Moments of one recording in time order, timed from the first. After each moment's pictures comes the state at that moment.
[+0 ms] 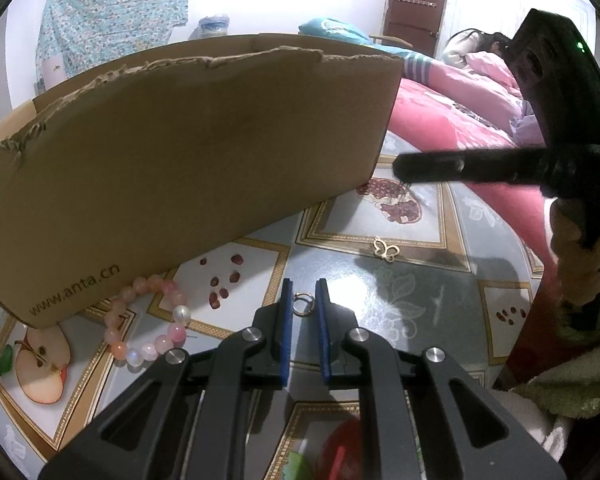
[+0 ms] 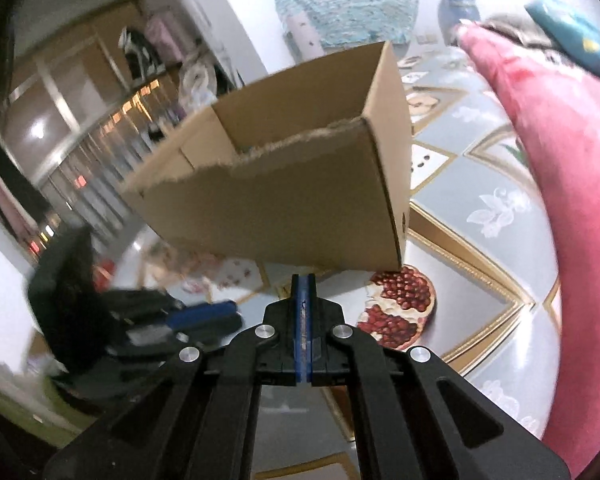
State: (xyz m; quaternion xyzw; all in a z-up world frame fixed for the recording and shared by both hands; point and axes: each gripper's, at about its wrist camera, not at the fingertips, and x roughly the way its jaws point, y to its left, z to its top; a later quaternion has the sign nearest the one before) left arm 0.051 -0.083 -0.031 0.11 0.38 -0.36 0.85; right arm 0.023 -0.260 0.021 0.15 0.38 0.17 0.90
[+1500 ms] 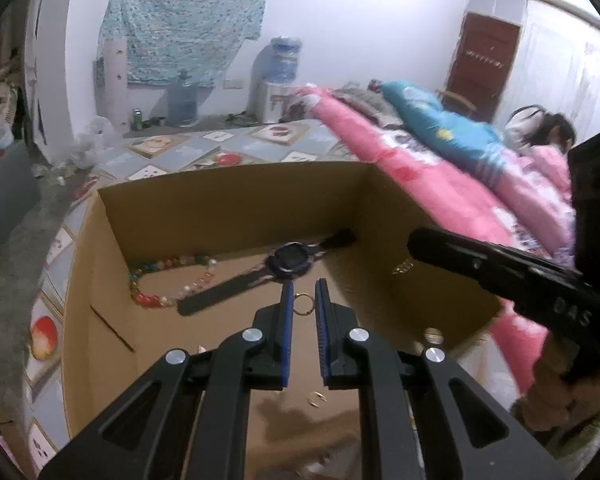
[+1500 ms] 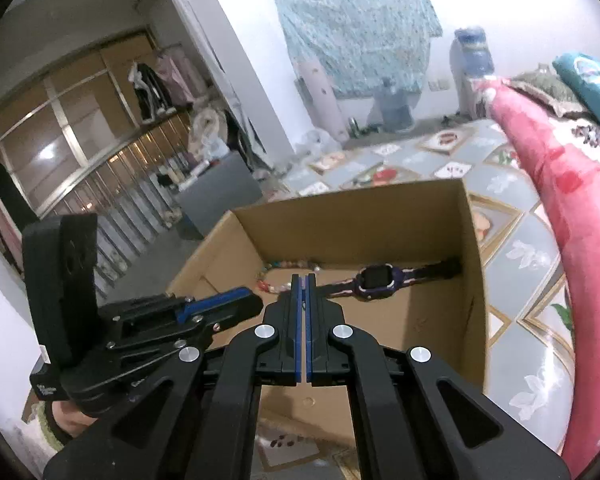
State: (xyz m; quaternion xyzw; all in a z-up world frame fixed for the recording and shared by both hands) left arm 0.179 -0.060 0.075 0.03 0.37 -0.26 0.89; right arm 0.122 -0.216 0.097 0.14 0.32 0.16 0.92
